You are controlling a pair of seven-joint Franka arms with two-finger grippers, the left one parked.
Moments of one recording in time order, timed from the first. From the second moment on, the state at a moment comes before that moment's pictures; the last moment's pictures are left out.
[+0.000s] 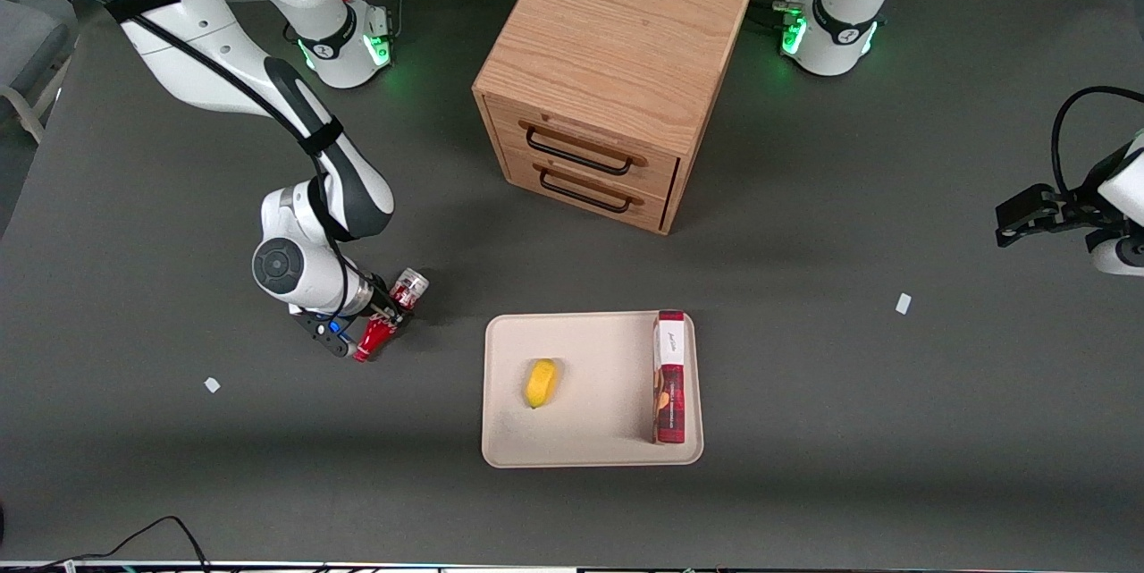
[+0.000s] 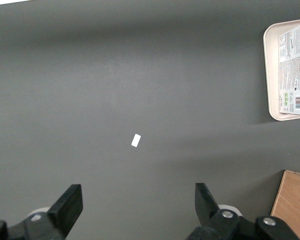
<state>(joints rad) 0.11 0.56 0.15 -1.95 0.02 2.42 0.91</state>
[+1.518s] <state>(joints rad) 0.22 0.94 0.30 -1.15 0.00 2.05 0.54</state>
